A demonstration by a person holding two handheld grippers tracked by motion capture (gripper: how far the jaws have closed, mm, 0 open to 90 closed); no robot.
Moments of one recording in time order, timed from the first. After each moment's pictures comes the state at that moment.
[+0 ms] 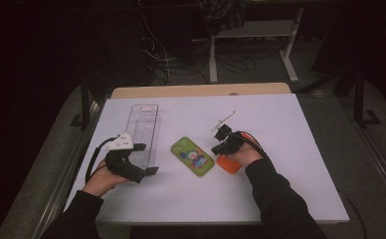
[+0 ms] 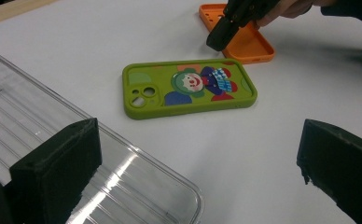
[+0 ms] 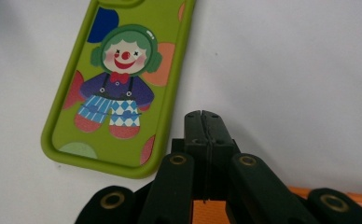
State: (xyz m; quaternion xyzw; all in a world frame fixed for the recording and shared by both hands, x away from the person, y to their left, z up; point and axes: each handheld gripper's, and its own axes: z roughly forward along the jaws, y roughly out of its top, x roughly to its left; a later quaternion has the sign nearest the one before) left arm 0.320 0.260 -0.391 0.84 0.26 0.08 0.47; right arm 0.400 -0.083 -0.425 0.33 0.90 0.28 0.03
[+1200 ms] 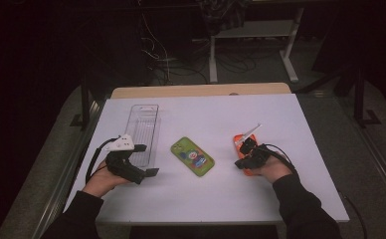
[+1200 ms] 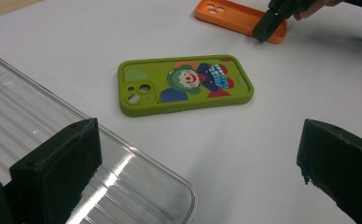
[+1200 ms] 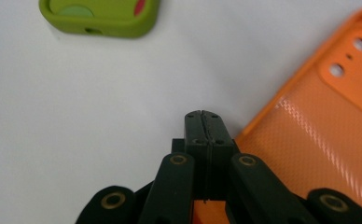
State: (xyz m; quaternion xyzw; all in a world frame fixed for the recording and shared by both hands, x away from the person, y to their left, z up) left arm 0.318 0.259 -0.392 0.85 0.25 0.08 0.46; right arm 0.353 -0.149 -0.426 0.35 0.91 0.24 0.03
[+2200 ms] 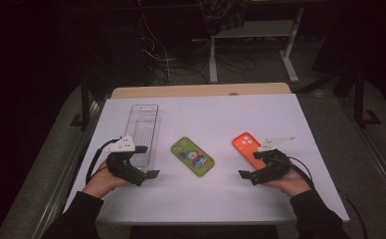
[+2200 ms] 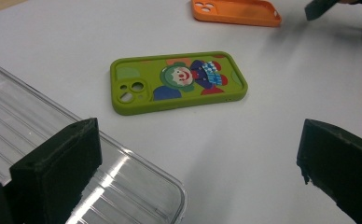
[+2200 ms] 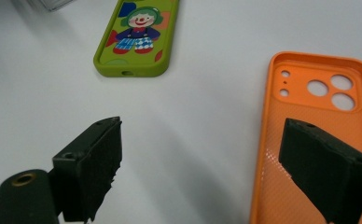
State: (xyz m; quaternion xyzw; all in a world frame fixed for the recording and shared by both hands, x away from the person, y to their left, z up) left arm 0.316 0.257 -0.392 0.85 0.25 0.07 0.46; right arm 0.304 -0.187 -0.415 0.36 0.84 0.39 0.08
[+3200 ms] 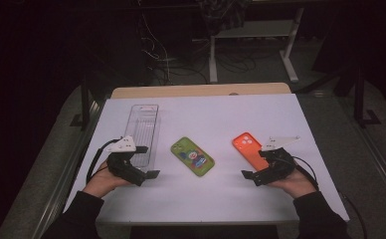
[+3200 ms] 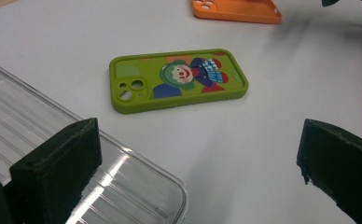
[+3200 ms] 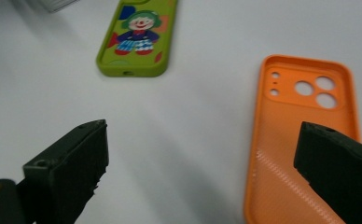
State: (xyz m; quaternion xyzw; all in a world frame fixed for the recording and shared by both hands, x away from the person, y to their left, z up) left arm 0.317 0.256 -0.394 0.85 0.25 0.07 0.46; right arm 0.301 -0.192 -0.401 0.37 0.84 0.39 0.10
